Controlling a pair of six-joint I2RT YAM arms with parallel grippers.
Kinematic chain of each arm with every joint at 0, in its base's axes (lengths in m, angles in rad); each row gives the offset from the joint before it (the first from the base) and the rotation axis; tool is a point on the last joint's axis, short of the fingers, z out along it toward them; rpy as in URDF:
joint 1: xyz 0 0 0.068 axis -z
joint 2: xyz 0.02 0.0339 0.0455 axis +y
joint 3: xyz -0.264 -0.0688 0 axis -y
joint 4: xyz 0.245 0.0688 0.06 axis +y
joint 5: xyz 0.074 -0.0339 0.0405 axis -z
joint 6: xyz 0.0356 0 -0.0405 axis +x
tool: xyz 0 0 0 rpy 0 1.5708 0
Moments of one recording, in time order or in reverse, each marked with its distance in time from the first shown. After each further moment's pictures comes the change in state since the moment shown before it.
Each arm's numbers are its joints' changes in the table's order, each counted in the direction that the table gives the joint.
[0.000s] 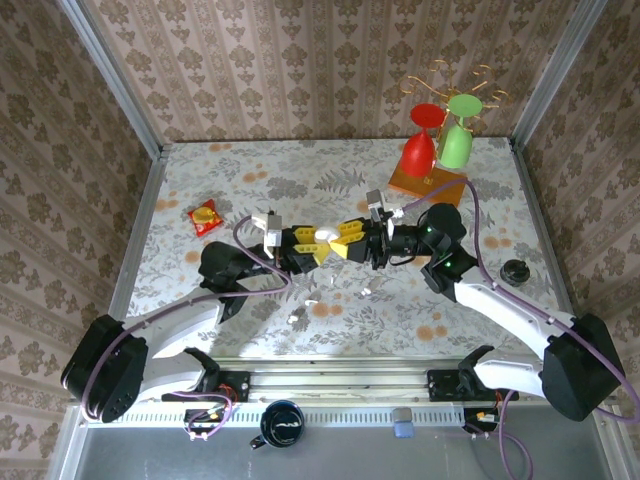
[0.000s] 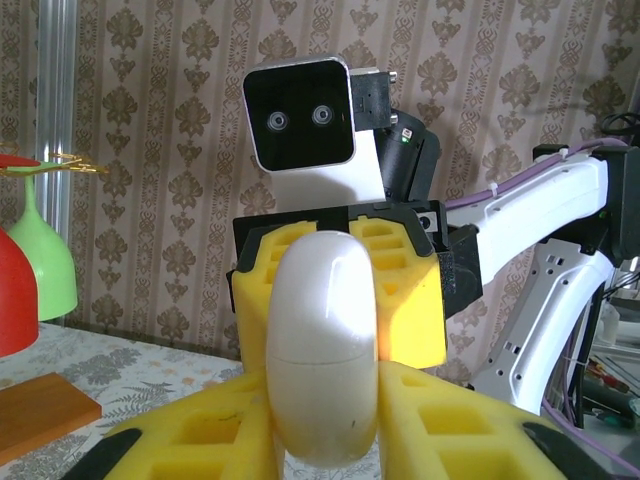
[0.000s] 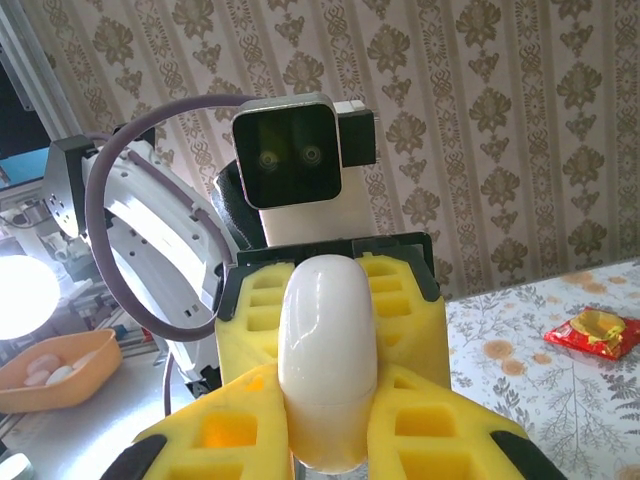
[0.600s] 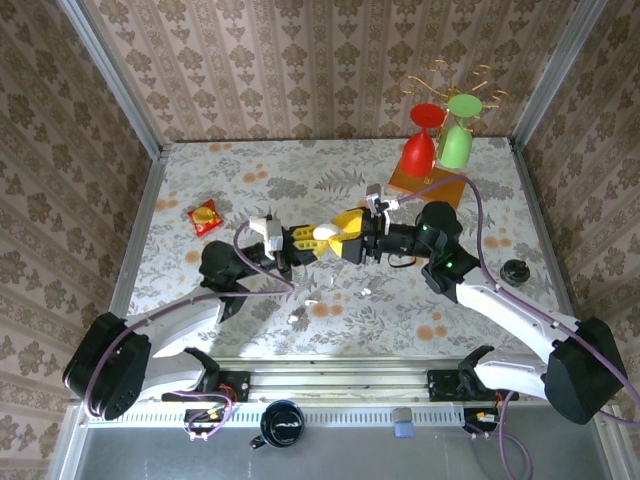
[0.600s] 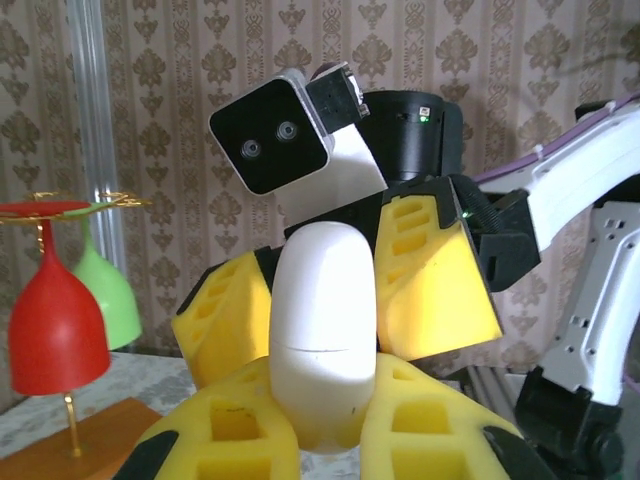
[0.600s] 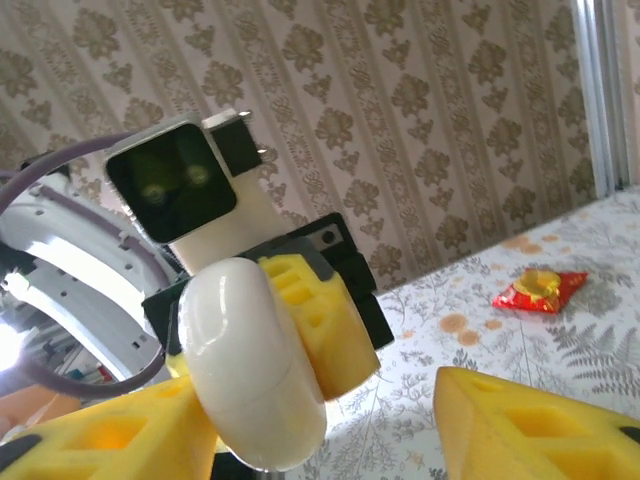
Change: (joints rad) left arm -0.012 0.015 -0.018 -0.008 -0.039 0.232; right arm -0.006 -0.017 0.014 0.141 0.195 0.066
